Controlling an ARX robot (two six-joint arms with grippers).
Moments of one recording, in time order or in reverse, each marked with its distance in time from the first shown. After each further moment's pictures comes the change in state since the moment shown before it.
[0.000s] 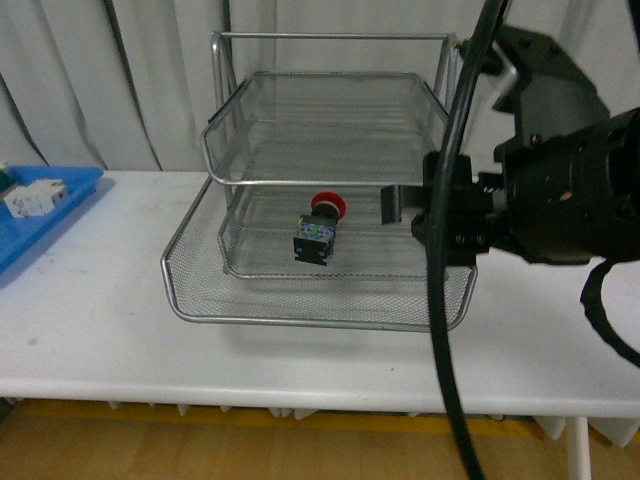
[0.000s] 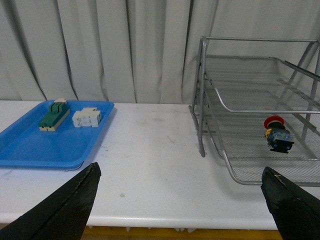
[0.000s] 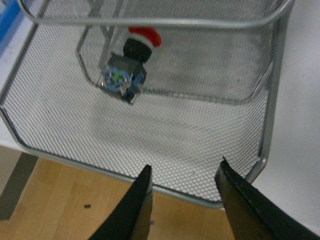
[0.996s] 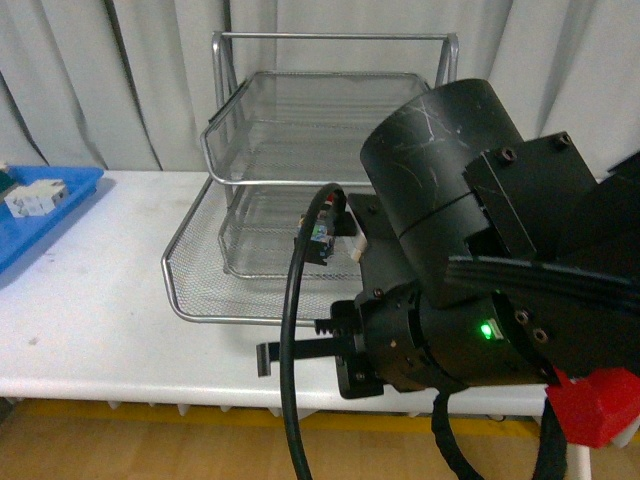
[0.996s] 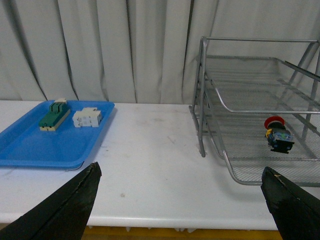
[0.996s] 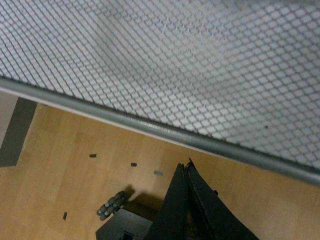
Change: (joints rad) left arm 0.000 0.000 0.000 0.000 0.000 0.000; right arm 0.154 0.278 0.093 -0.034 0.022 0.086
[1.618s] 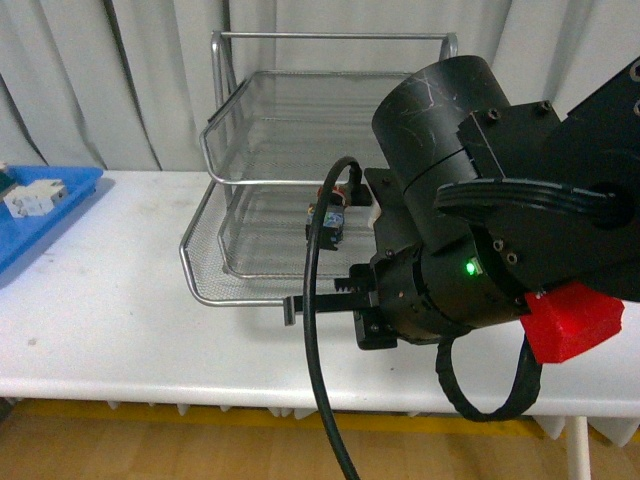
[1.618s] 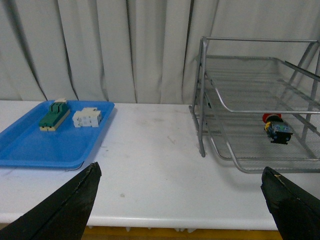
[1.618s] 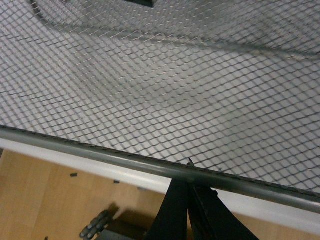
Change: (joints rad) left arm 0.000 0.000 0.000 0.000 0.000 0.000; right arm -0.064 0.062 0.119 -0.052 0.053 -0.037
